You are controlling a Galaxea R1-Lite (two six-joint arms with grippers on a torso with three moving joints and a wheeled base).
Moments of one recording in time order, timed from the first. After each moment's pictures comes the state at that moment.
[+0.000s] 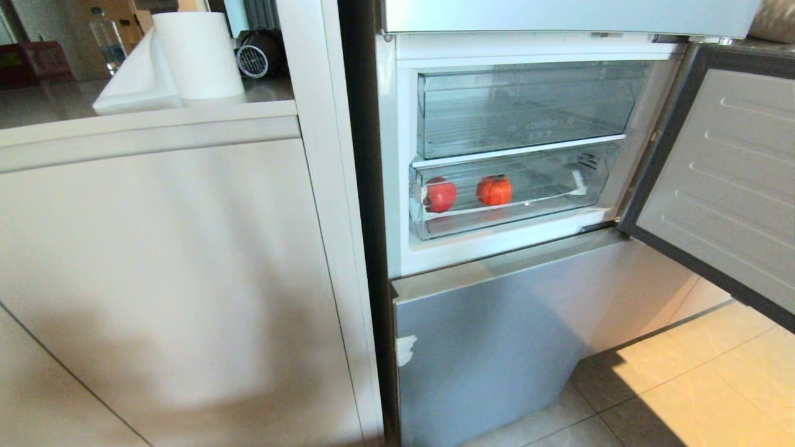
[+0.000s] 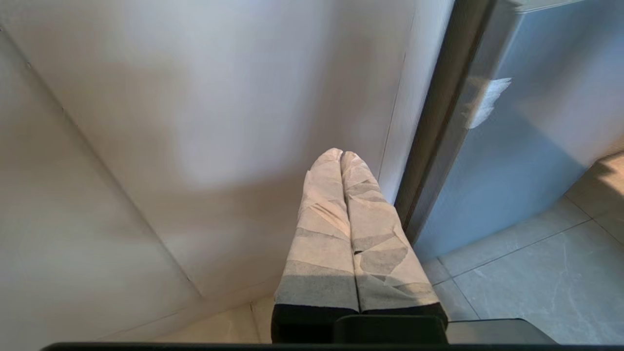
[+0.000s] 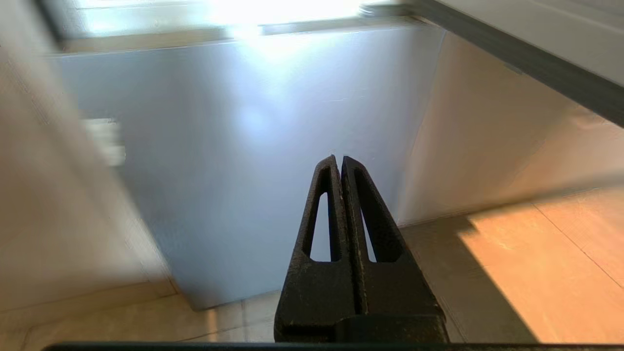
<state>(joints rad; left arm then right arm) -0.01 0.00 -0.06 0.16 0.01 0.01 0.01 0.00 0.00 -0.05 0.05 0.00</state>
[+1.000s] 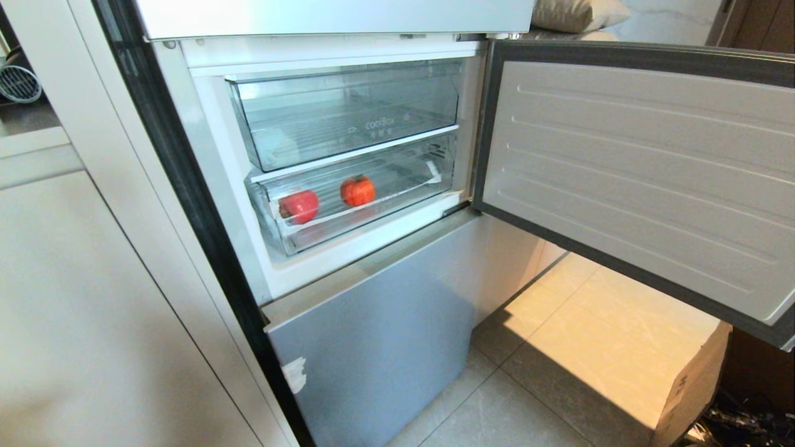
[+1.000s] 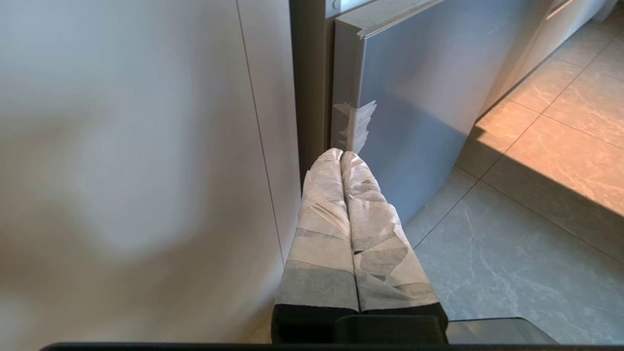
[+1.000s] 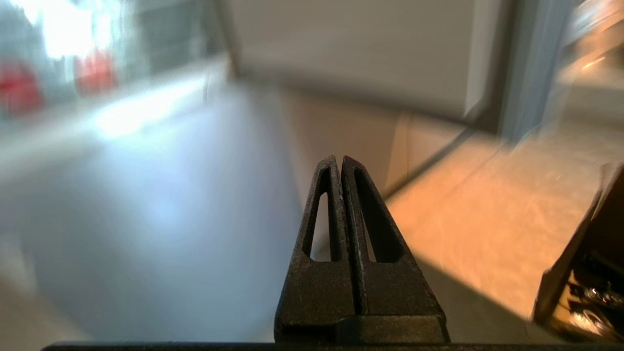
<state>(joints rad) -0.01 0.00 -0.06 0.16 0.01 0.01 0.00 0.00 -0.11 -0.06 -0.02 0.17</state>
